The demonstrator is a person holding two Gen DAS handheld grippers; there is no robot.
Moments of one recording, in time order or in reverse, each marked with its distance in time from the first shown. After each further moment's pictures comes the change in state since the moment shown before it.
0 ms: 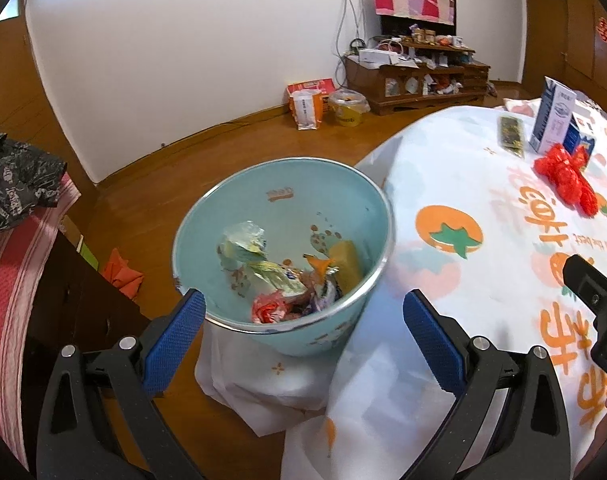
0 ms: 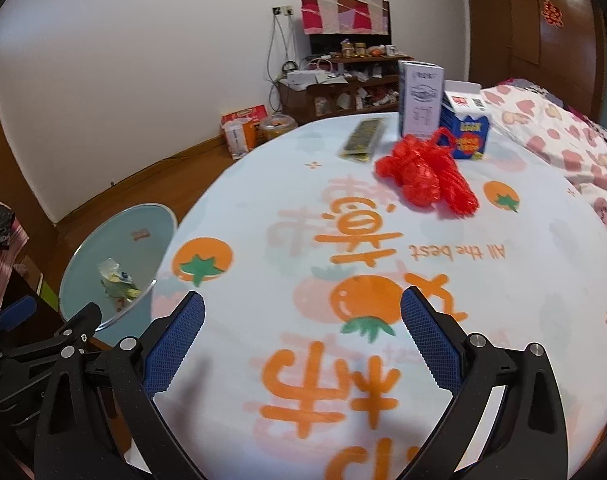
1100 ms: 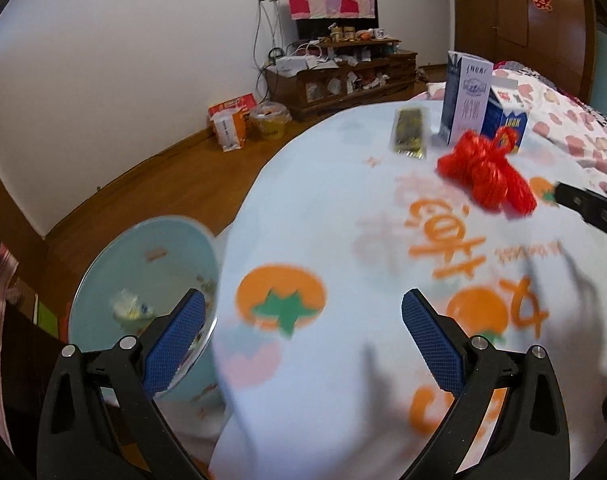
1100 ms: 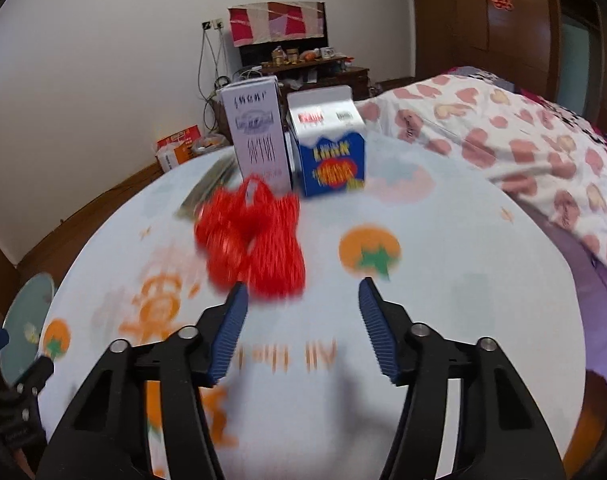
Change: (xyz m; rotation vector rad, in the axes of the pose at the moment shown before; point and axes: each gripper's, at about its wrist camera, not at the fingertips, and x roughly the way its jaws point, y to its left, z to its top) left arm 0.014 -0.120 0.044 0.178 -0.044 -0.179; right arm 0.038 -0.163 0.067 0.109 -0.025 -0.127
